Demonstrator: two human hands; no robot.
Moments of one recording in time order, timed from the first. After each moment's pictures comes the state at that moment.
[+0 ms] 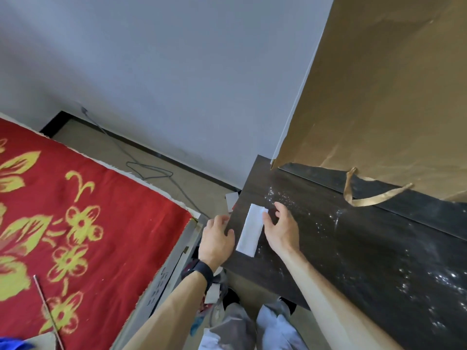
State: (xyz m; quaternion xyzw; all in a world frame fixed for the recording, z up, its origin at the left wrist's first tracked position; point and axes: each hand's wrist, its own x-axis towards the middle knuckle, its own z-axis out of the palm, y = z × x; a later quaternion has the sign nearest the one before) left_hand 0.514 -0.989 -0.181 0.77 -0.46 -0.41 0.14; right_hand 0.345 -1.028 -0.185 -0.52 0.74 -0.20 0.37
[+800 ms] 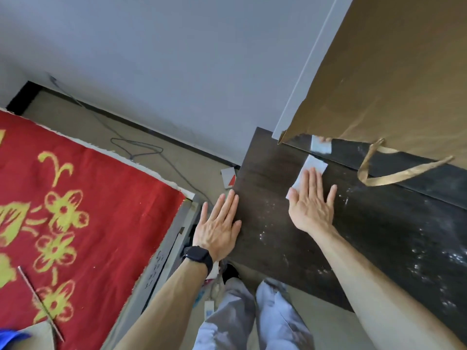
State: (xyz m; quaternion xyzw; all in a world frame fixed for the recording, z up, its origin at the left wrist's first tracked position) left_hand 0.527 -0.985 -0.242 0.63 -0.73 -0.25 -0.08; right_hand 0.280 -1.061 -0.248 -0.65 0.73 0.11 0.15
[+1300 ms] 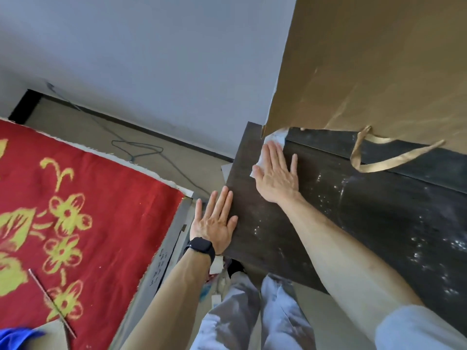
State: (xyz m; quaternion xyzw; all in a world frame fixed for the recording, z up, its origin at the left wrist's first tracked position) left_hand 0.514 -0.993 -0.237 0.65 -0.71 -0.24 -0.16; right_hand 0.333 -1.113 -0.245 -0.72 0.66 0.07 0.19
